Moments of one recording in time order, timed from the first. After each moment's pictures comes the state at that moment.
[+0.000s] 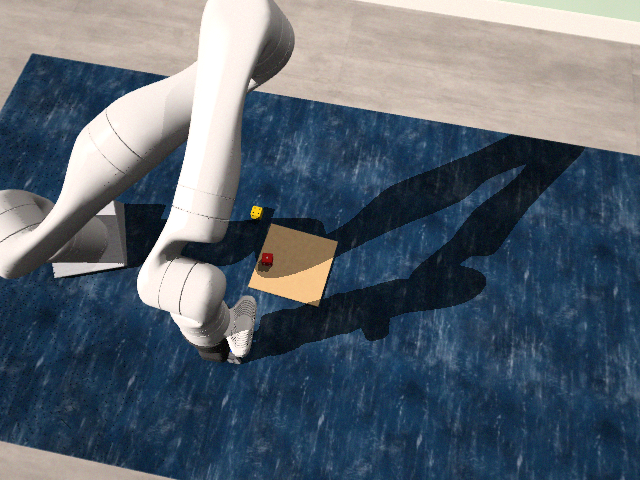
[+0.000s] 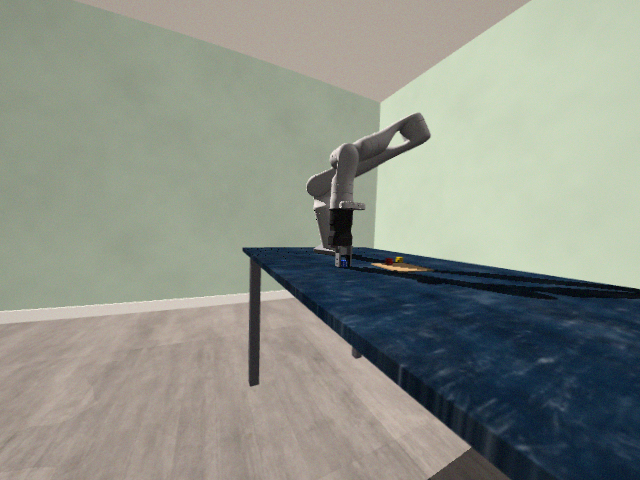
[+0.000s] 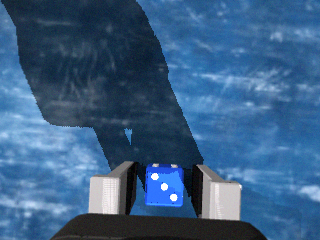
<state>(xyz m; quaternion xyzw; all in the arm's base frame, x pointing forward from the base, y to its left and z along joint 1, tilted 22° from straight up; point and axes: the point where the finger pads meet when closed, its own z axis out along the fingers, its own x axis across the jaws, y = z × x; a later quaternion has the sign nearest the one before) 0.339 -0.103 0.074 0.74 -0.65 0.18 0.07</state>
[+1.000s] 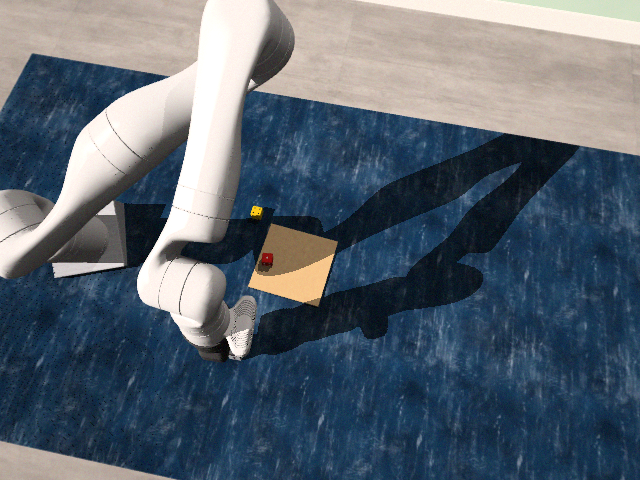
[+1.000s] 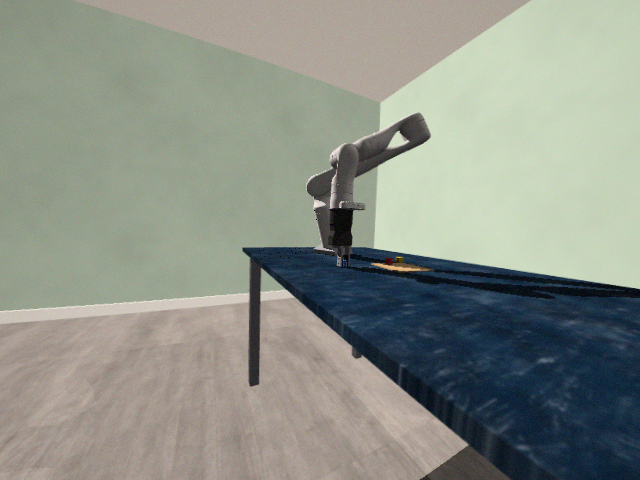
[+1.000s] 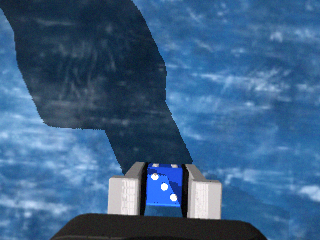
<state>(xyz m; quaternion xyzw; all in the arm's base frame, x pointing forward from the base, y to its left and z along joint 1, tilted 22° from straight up) 0.339 -0.103 0.074 0.74 -0.65 0.18 0.07</state>
